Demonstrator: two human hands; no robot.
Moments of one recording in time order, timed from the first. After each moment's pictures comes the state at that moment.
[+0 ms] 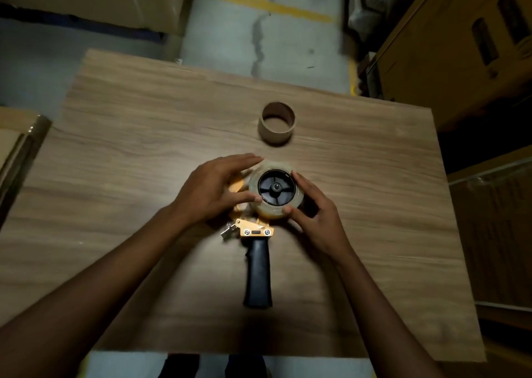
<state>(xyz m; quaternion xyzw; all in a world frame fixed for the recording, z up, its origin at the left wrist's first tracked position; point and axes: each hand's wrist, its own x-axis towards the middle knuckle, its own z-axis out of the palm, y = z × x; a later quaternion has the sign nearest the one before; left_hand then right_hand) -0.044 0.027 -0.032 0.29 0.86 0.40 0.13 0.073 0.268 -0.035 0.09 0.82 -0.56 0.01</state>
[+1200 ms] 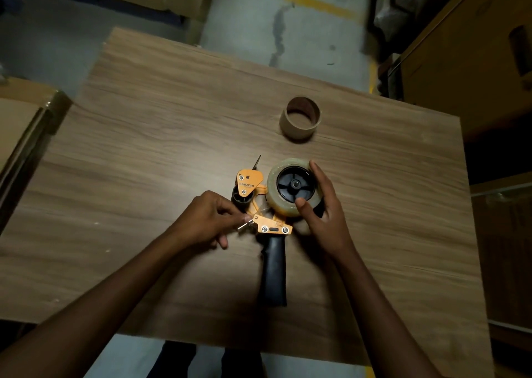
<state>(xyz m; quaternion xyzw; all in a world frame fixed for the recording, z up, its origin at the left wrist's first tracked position) 0.012 -0.010 -0.055 0.02 0.79 0.49 0.36 0.064 0.245 -0.034 0.07 0.83 -0.55 0.00</state>
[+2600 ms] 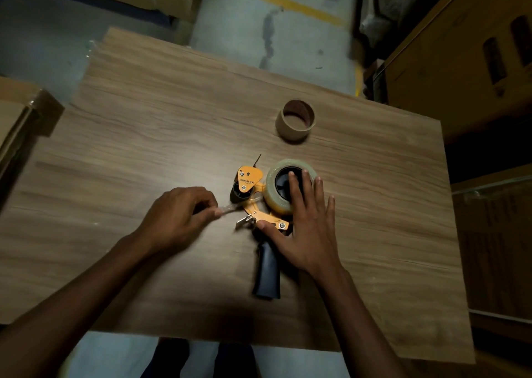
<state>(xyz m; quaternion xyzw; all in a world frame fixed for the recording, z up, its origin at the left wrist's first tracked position) 0.005 -0.063 -0.060 0.19 0.91 0.34 0.16 0.087 0.204 -0.019 0.07 0.97 -0.19 0.10</state>
